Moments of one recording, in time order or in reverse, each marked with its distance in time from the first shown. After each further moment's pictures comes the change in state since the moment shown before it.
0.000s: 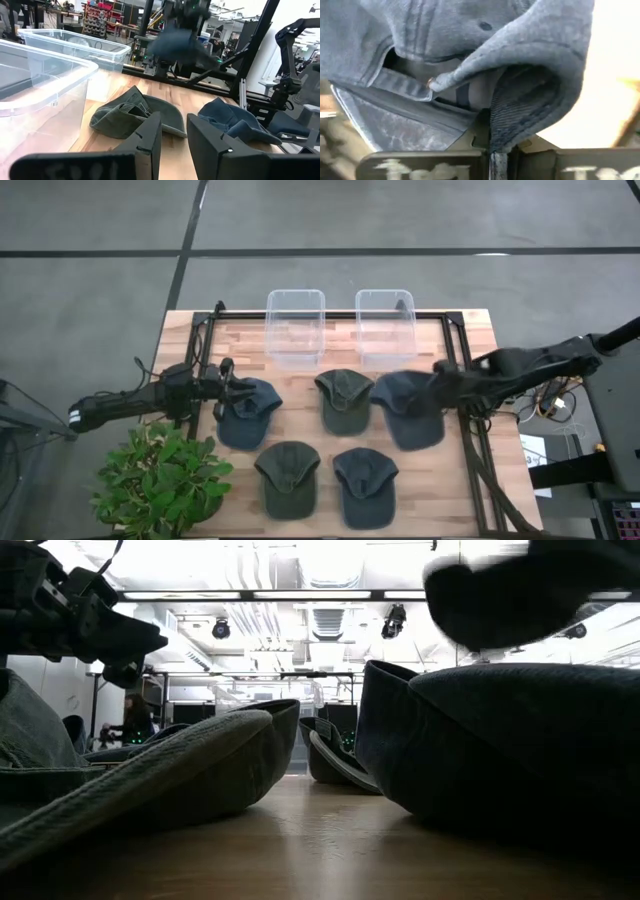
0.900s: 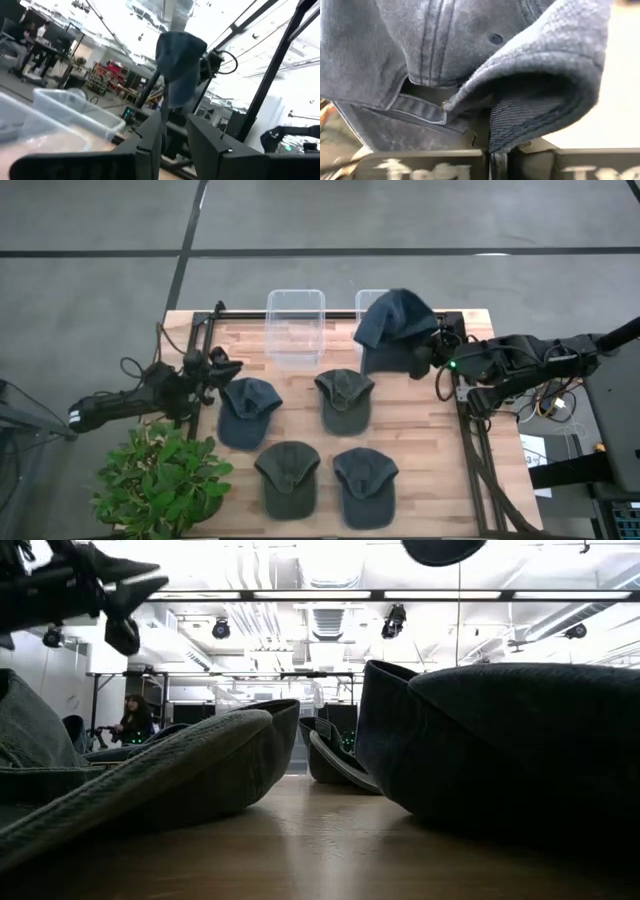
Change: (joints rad) left arm 0.000 0.003 0.029 0.365 -0.166 -0.282; right arm -0.031 0.077 0.224 0.430 0.758 -0.694
